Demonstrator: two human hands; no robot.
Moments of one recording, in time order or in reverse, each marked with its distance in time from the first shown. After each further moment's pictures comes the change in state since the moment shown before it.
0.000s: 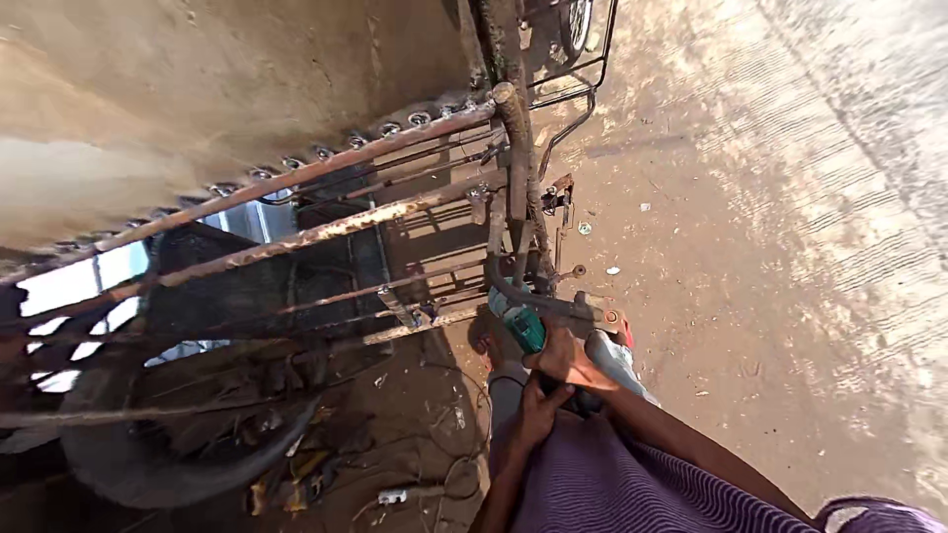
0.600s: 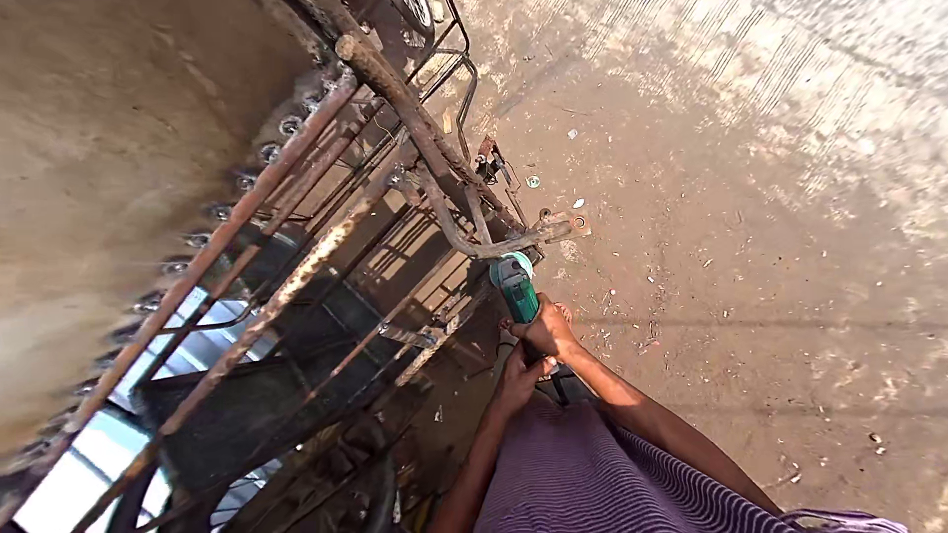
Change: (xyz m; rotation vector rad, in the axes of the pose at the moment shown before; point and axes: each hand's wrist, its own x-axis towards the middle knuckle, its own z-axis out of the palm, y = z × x) left_hand -0.002 0.038 -0.144 0.362 -0.521 -0.149; right_hand -0.019 -0.036 0.107 0.479 0.367 0.406
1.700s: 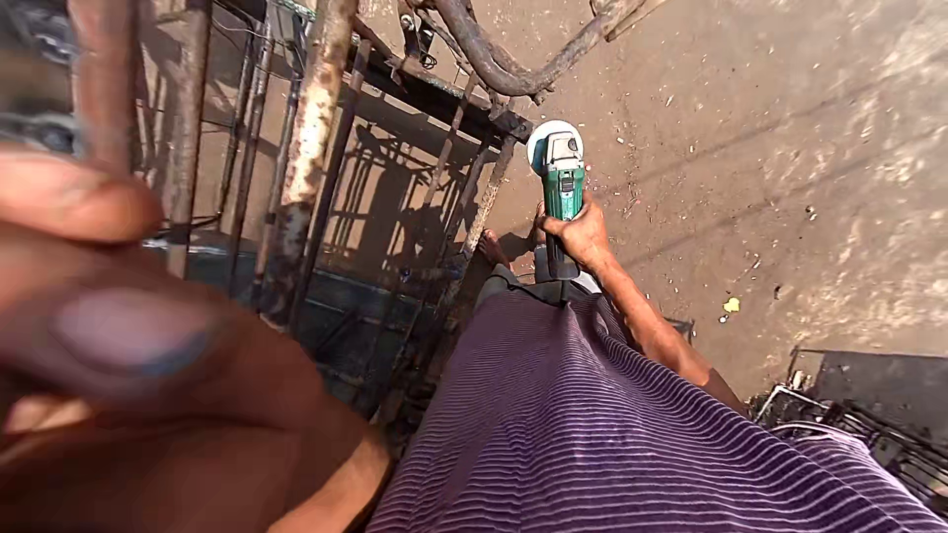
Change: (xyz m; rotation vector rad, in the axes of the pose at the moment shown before) left_hand -0.080 0.325 -0.190 -0.051 0.207 0.914; right_hand -0.035 0.001 0.079 0.479 0.582 0.114
